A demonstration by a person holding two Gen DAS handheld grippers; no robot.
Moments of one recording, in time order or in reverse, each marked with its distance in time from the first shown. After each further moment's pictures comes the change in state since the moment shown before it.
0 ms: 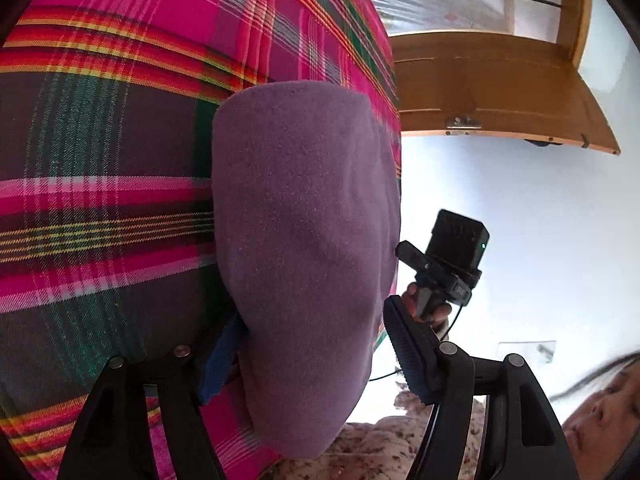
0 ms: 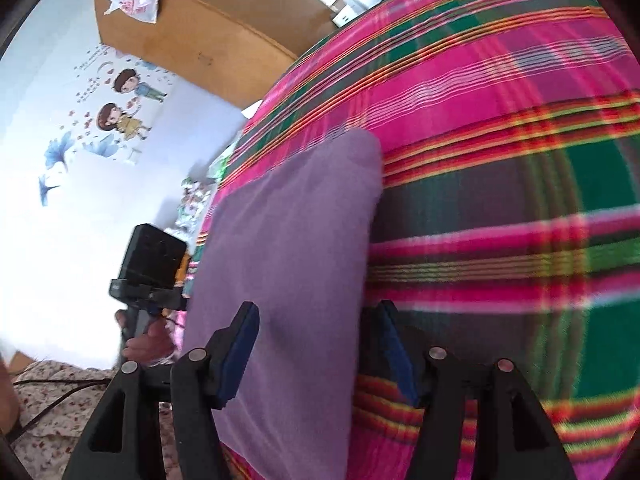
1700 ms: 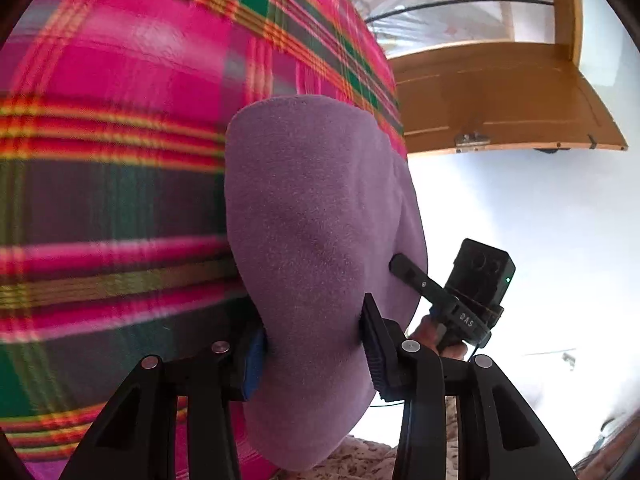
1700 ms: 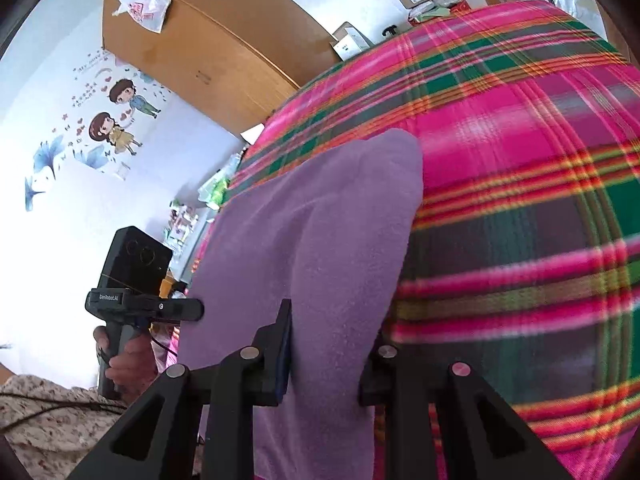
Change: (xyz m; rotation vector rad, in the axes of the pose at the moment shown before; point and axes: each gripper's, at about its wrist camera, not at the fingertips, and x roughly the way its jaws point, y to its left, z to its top) left arm -0.050 -0.032 0.022 0.030 -0.122 0.095; right arm 0.017 0.052 0.010 -0.031 -0.137 -0.101
